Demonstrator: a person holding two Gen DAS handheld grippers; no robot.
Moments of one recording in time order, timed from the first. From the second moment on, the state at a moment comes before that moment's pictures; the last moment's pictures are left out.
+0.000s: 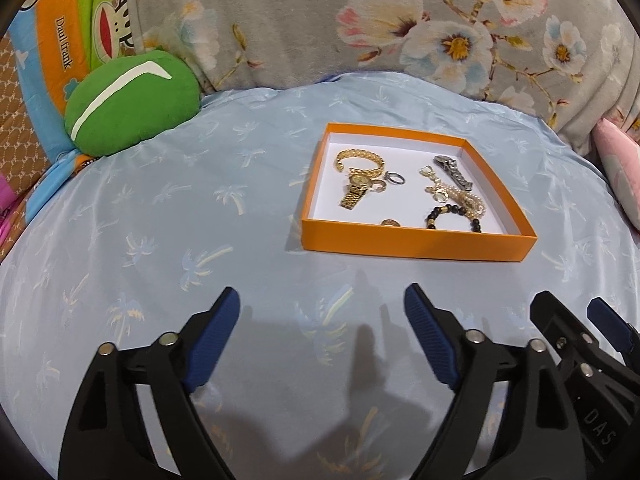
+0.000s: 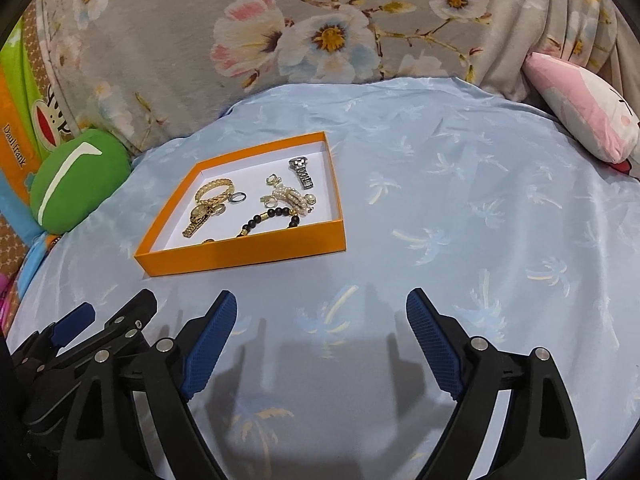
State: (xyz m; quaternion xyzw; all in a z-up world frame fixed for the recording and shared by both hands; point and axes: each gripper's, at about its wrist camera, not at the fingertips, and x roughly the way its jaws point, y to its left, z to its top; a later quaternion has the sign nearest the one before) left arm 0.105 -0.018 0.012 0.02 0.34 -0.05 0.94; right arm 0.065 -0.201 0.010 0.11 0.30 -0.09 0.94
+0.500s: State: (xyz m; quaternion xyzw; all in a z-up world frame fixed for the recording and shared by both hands) left arm 0.108 -0.013 0.005 0.04 0.36 -0.02 0.93; right arm 0.070 -0.193 0.006 0.07 0.33 -0.10 0.94
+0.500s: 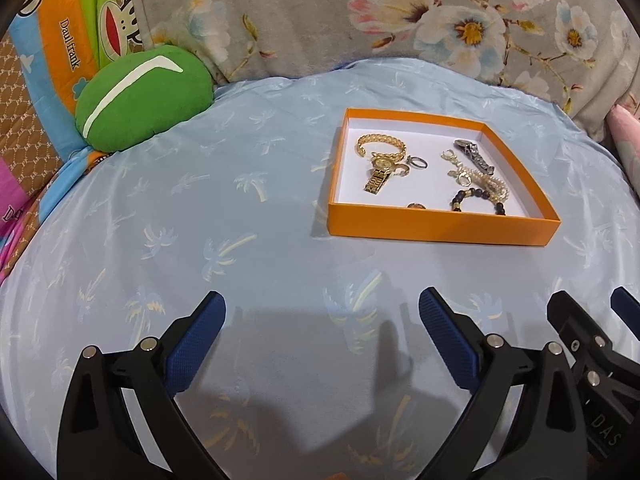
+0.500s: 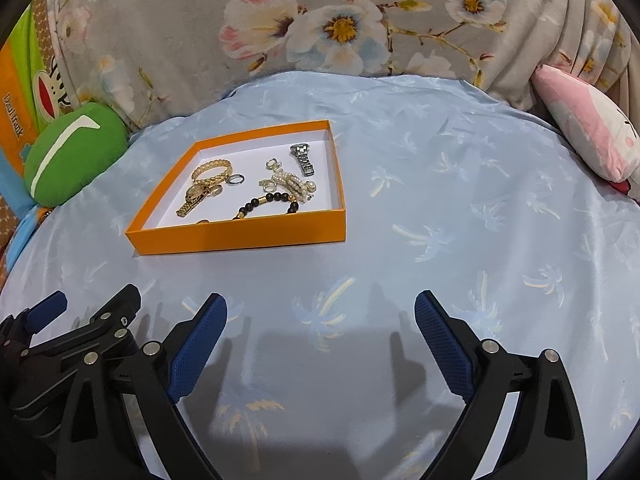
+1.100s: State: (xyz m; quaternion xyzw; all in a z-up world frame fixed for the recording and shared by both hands) left arm 0.112 -0.013 0.006 0.03 0.35 0.00 0.94; right arm 0.073 -0.192 0.009 0.06 0.31 -0.11 0.94
